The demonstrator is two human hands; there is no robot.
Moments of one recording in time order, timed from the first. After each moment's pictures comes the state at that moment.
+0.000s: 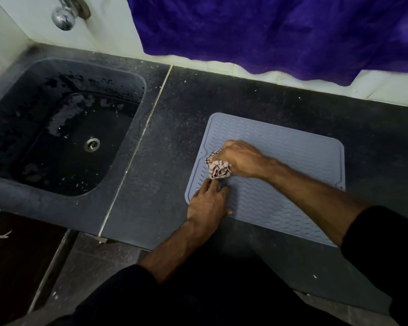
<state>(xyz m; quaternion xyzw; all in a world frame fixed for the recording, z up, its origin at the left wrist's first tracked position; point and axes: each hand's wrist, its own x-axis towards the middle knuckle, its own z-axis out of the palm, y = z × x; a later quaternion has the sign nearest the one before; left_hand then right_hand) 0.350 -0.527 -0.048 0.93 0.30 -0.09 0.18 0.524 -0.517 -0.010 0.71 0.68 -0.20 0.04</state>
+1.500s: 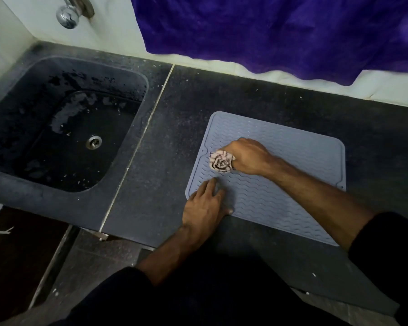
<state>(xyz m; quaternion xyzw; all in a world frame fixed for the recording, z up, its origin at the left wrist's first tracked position) 0.331 -0.533 -0.058 0.93 0.30 -0.06 0.18 0.528 -0.522 -0.010 0.76 0.62 -0.20 -0.02</state>
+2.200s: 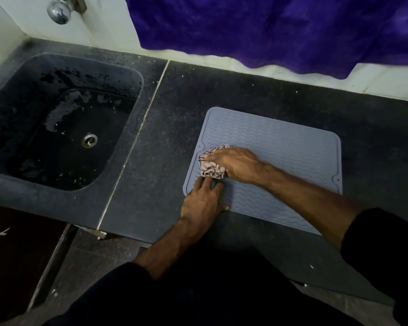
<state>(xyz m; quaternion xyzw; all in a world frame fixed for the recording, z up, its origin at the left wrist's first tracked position) 0.336 -0.532 -0.052 0.92 0.32 -0.09 0.19 0.505 -0.535 -0.029 0.70 0.69 -0.20 0.03</state>
